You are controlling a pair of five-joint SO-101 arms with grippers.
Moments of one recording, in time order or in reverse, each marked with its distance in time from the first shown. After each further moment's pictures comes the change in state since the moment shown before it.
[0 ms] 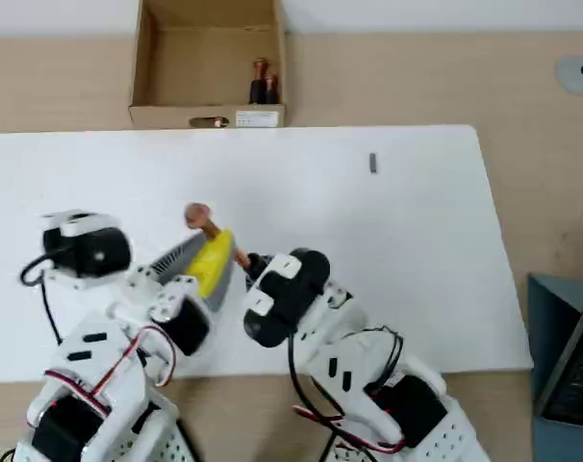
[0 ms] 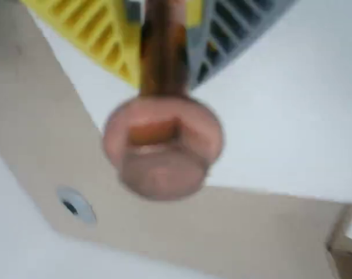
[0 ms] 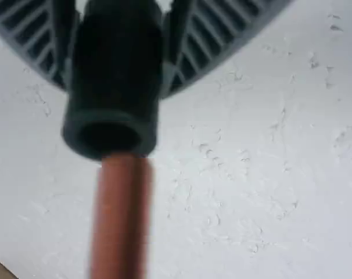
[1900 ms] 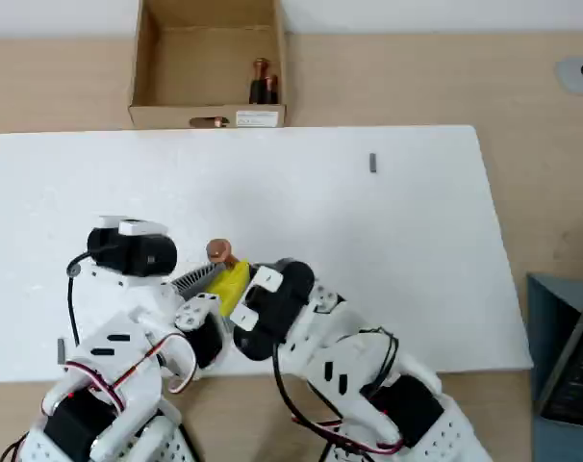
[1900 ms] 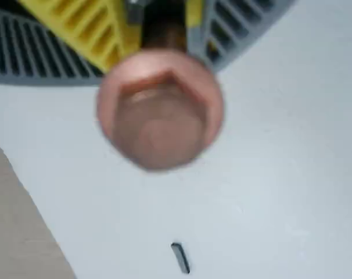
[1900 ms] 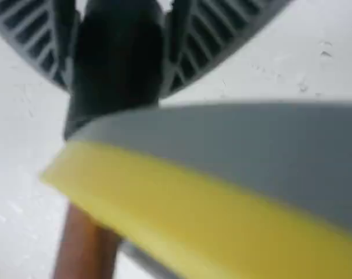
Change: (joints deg) left arm 6.3 -0.4 5.5 8.8 -1.3; right arm -2.5 0.0 0.1 0.3 4.0
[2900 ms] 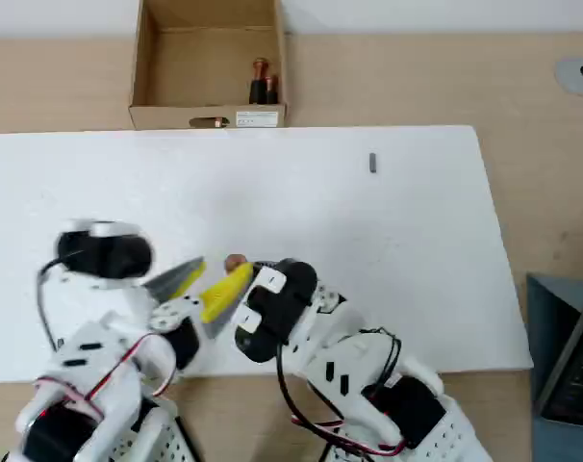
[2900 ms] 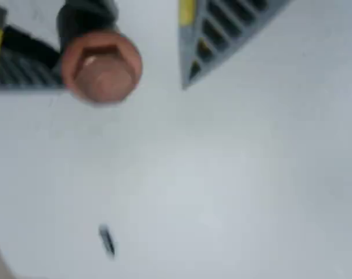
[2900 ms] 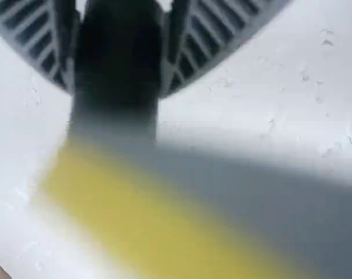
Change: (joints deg) left arm -10.9 0.1 -10.0 9.6 -4.7; right arm 0.1 0.0 -0.2 -0.2 0.1
